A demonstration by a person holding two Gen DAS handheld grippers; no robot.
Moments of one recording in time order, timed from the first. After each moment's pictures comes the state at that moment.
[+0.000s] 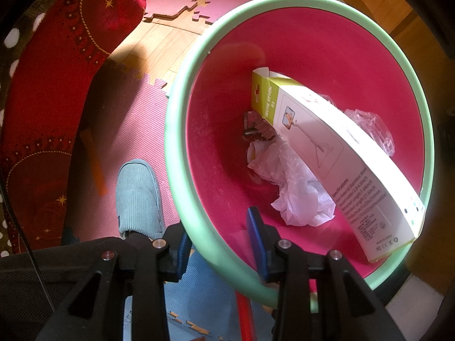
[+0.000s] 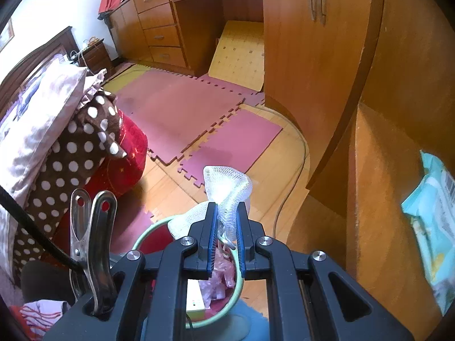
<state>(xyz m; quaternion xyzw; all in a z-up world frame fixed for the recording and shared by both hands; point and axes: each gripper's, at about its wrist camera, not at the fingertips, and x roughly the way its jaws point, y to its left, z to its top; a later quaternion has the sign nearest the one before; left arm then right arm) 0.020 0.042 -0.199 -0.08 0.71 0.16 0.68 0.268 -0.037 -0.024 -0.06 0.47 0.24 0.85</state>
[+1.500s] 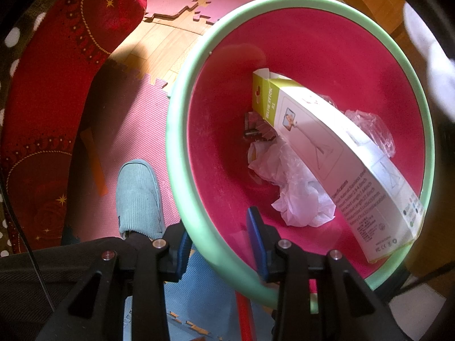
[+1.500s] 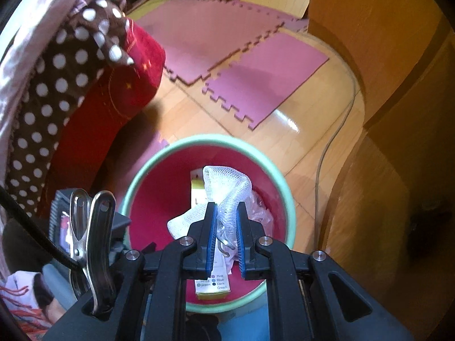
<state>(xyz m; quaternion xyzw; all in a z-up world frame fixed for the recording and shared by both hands) 0.021 0.042 -0.198 -0.08 0.71 0.16 0.68 0.262 0.024 -0.163 -0.11 0.61 0.30 0.73</state>
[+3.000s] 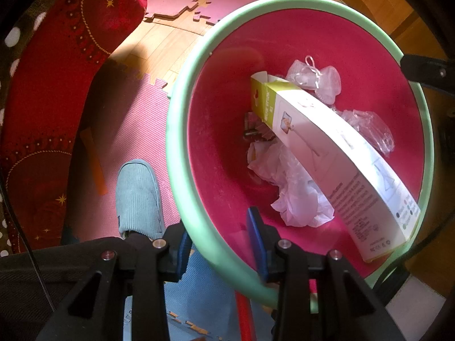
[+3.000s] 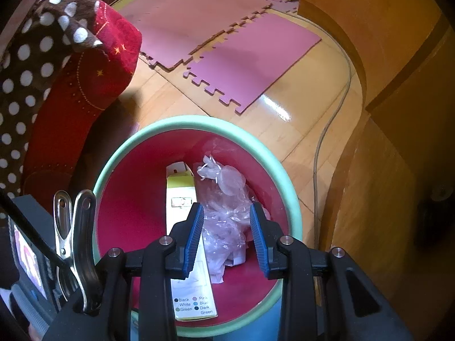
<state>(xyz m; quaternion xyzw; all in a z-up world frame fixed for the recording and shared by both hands) 0.020 0.043 -0.199 -0.08 0.71 0.16 0.68 0.271 0.030 -0.213 -0.12 0.62 0.26 0.73</state>
